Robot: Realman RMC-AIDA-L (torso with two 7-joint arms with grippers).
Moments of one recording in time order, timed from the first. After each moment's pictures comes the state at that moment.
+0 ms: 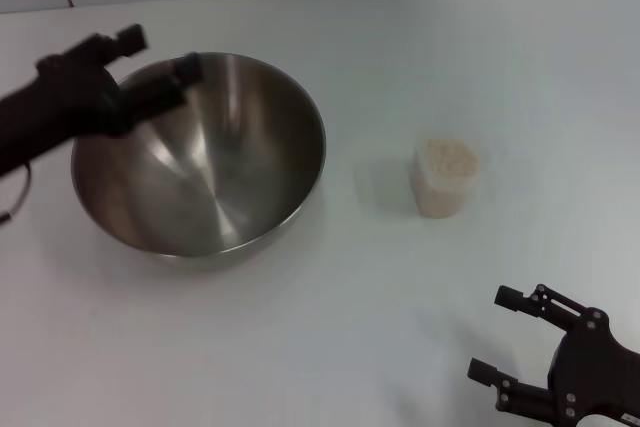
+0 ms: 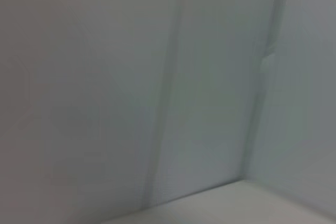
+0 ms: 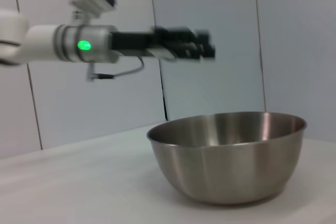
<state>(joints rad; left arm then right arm) -0.09 -1.95 1.60 1.24 1.15 0.91 -1.60 0.09 2.08 -0.45 -0.26 -2.00 -1.75 0.52</state>
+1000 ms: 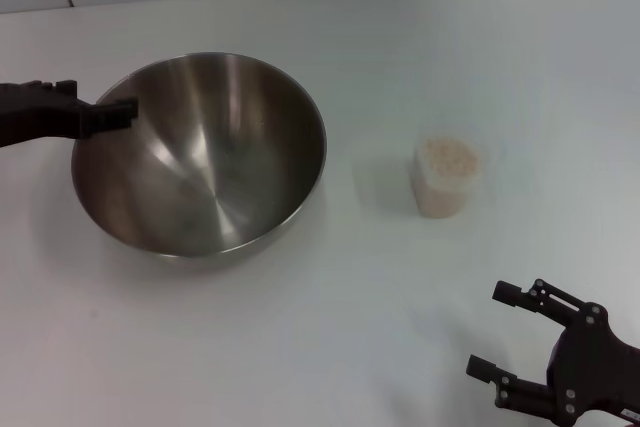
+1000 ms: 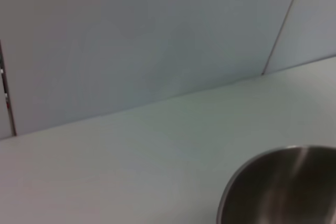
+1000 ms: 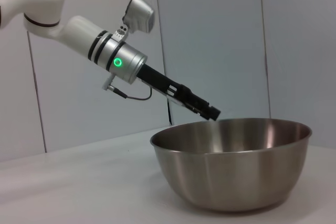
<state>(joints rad) -0.28 -2.06 1.32 1.31 2.17 0.97 -2.32 0.10 2.08 -0.46 -0.26 -2.00 -1.77 0.52</state>
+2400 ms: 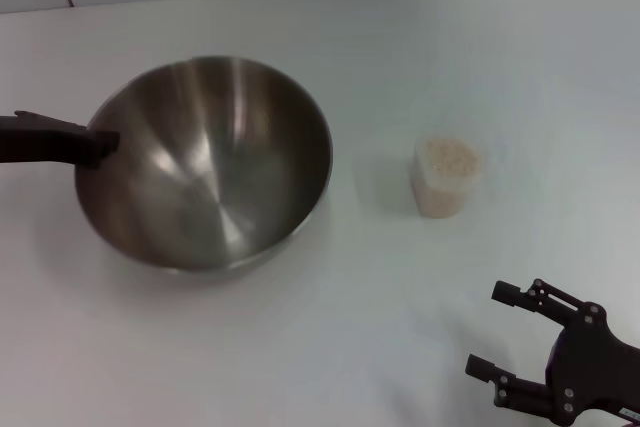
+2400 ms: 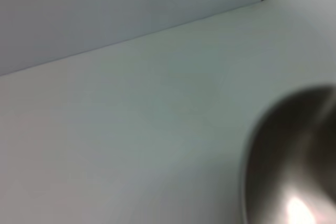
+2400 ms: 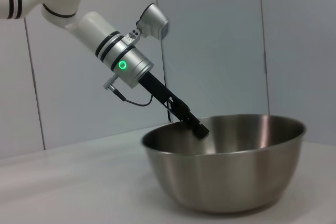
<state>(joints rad) -0.43 -2.06 1.25 1.21 2.36 1.13 -2.39 0.10 2.08 -0.46 -0.26 -2.00 -1.76 0.52</state>
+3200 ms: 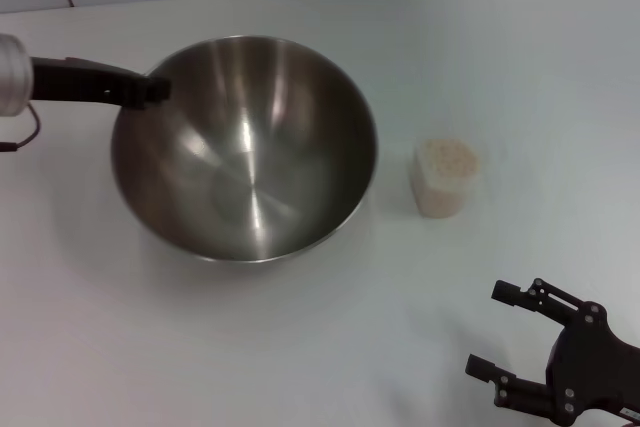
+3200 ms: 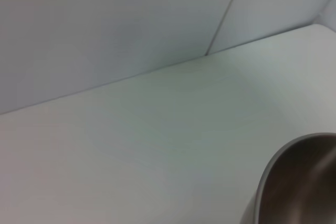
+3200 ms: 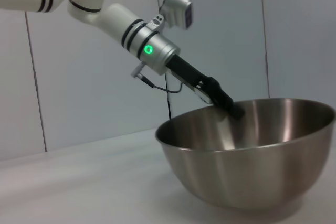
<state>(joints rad) -0.65 -2.07 1.05 0.99 2.27 1.20 -2.27 0.10 2.08 -0.46 -0.27 -2.00 -1.76 0.52</state>
